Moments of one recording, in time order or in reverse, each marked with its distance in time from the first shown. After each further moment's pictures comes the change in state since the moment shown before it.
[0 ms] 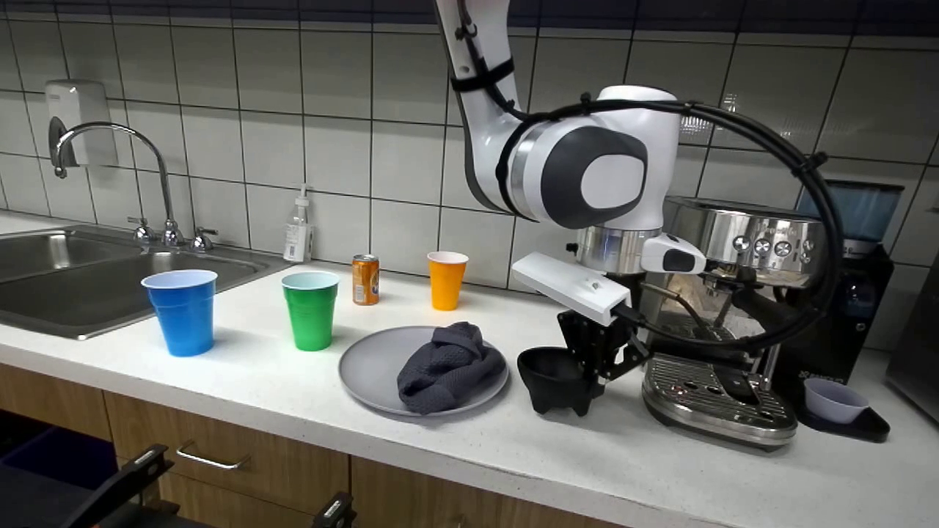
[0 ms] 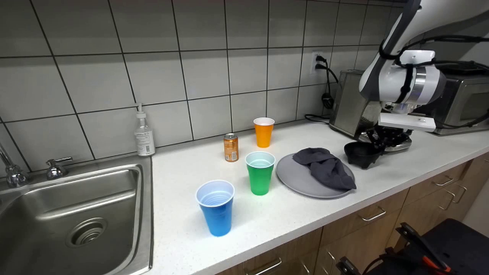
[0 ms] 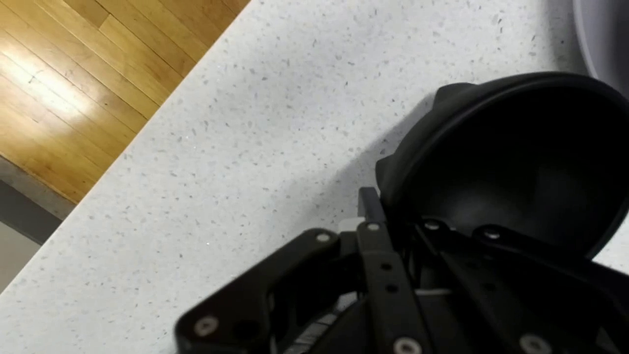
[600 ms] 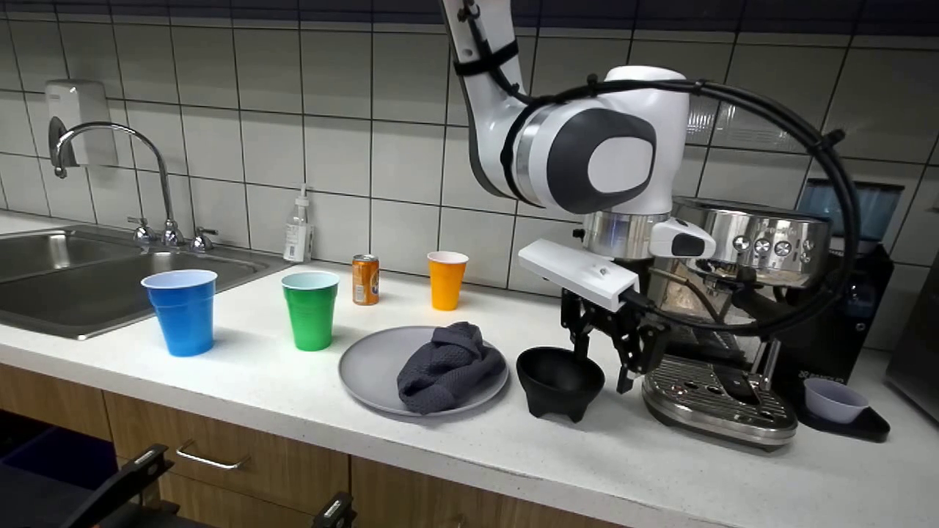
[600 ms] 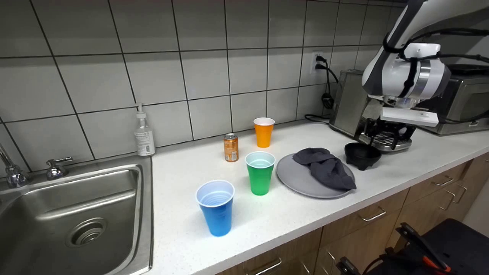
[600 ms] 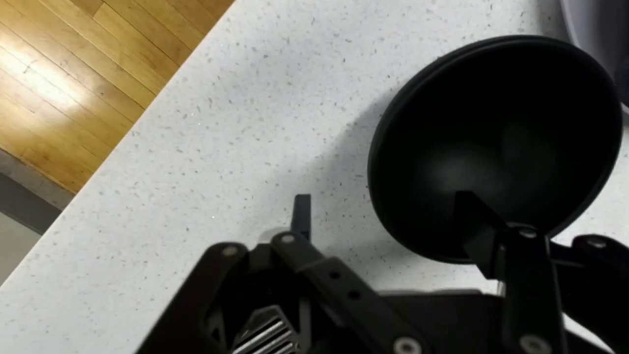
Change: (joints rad) arm -0.013 -0.040 0.002 -0.005 0.000 -0.001 -0.001
